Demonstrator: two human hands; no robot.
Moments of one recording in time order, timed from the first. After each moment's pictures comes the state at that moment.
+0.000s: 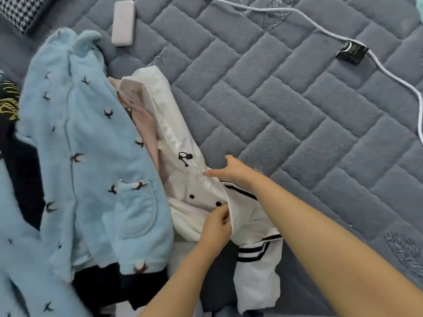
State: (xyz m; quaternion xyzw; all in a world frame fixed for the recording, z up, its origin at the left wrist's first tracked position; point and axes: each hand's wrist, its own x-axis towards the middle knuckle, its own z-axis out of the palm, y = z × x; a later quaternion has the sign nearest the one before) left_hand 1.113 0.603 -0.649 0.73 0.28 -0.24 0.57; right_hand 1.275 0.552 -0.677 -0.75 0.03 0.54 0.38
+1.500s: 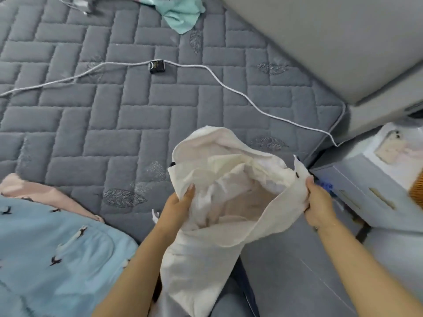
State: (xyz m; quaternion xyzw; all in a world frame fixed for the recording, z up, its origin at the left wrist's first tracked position) left_hand 1.087 0.527 -0.522 0.70 0.12 -0.41 0.57; right_hand 0.960 0.228 -0.532 -0.49 0.59 -0.09 0.64
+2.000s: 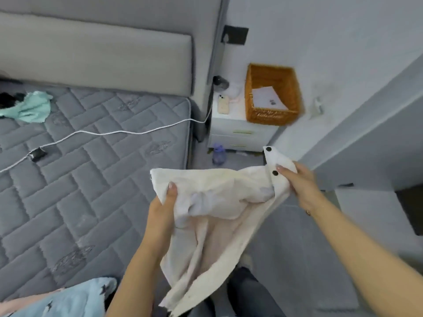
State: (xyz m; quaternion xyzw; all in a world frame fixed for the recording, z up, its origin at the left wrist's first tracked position) left_hand 0.880 0.511 -0.294 0.70 -0.17 -0.46 0.52; right_hand 0.616 0.325 -0.306 -0.46 0.63 -0.31 0.55
